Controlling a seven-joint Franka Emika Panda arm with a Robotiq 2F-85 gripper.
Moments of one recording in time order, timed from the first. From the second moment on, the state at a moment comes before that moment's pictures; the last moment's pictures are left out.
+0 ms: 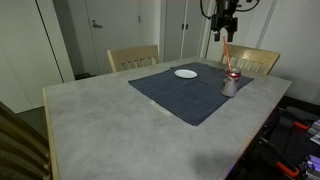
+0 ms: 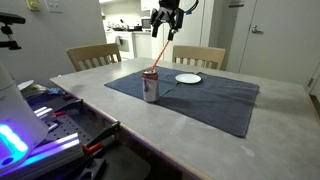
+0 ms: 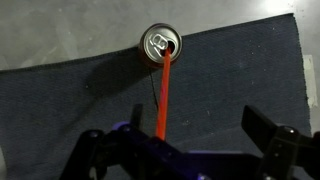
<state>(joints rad) -0.09 0.08 -0.14 -2.11 0.06 1.95 -0.12</state>
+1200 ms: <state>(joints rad) -0.13 0.11 -0.14 -2.06 0.05 1.95 -0.14</state>
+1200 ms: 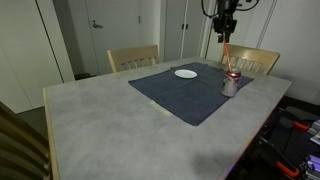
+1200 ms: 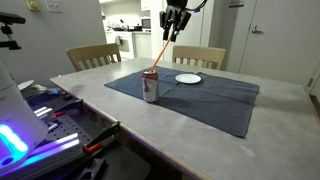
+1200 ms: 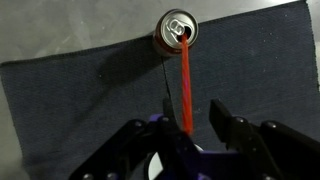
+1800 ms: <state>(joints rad) -0.13 0.11 -0.14 -2.05 0.04 1.95 -0.14</state>
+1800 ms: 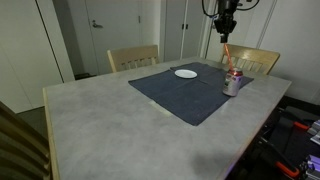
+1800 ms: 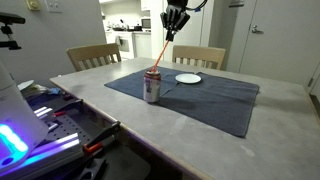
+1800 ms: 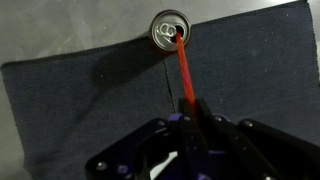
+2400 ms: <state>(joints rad) -0.13 0.11 -0.15 -2.05 0.04 1.92 -0.07</state>
